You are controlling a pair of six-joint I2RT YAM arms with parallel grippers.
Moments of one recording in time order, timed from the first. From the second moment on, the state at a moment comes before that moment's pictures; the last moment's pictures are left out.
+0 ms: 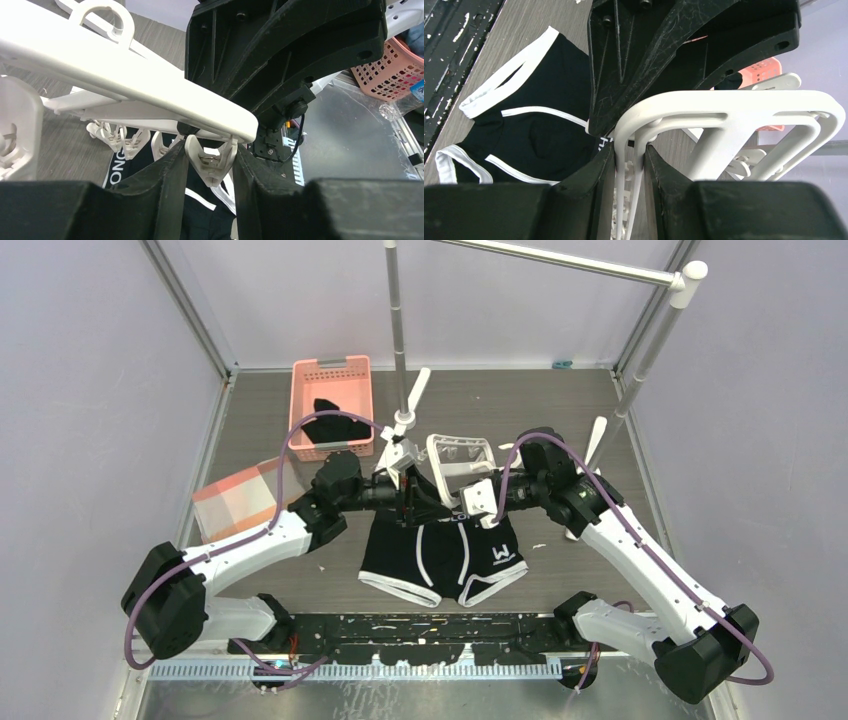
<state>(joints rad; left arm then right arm) -0.77 1.26 0.75 0.48 0.71 -0.28 0.55 1.03 1.02 -0.63 -0.85 -1.17</state>
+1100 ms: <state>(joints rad) -0.77 1.27 0.83 0.36 0.72 -0.28 0.55 1.03 1.02 -0.65 -0.84 -1.18</state>
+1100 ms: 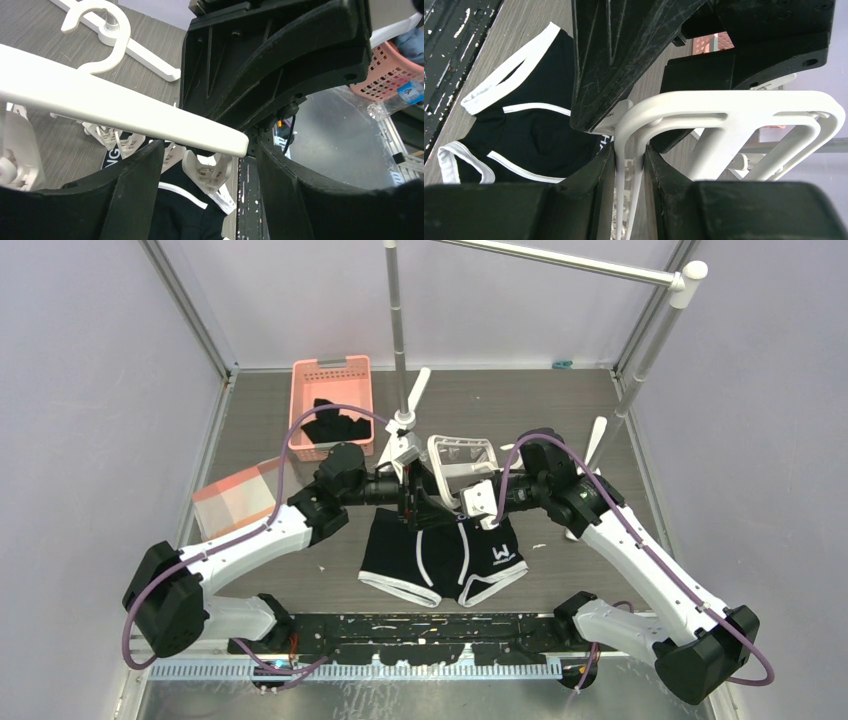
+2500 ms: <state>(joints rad) -0.75 1.27 0.70 0.68 0.72 -0.62 0.55 1.01 1.02 -0.66 -0.84 -1.18</state>
